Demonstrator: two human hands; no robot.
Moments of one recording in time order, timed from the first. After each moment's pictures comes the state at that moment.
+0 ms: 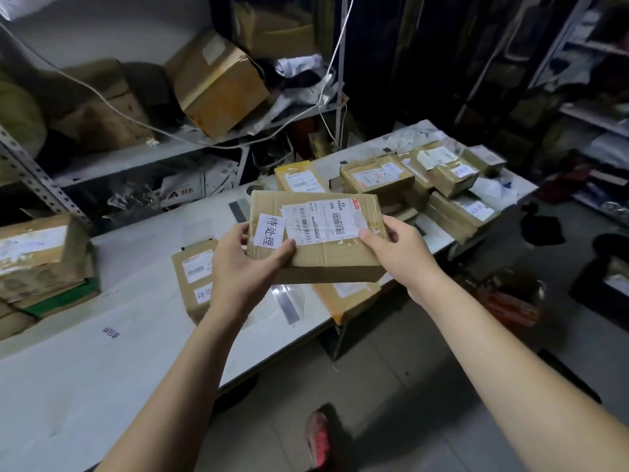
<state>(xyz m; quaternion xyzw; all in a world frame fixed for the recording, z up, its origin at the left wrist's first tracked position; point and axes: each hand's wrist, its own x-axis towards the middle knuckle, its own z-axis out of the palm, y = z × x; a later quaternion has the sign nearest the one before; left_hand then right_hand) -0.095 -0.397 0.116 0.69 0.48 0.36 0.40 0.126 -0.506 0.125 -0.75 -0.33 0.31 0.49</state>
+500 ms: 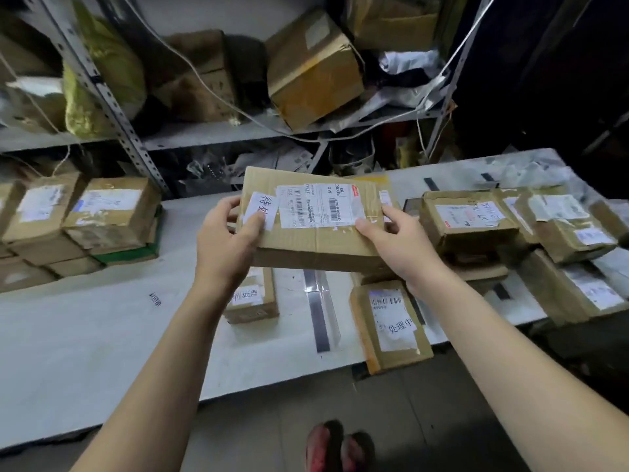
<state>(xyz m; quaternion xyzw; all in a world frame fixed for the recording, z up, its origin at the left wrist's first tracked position) -0.120 -0.298 0.125 0.57 0.58 0.45 0.37 0.132 -0.346 0.123 -0.69 -0.43 0.40 0.43</state>
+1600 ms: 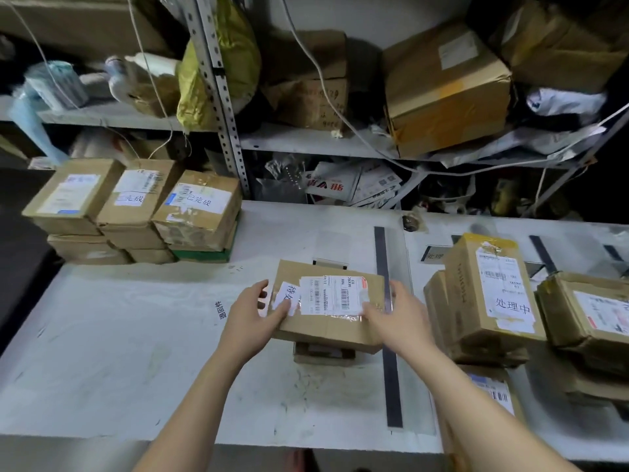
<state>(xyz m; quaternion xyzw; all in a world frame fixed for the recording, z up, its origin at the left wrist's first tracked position) -0.269 -0.243 -0.019 0.53 0.71 0.28 0.38 -0.006 -0.244 0.024 -0.76 -0.53 0.32 0.20</state>
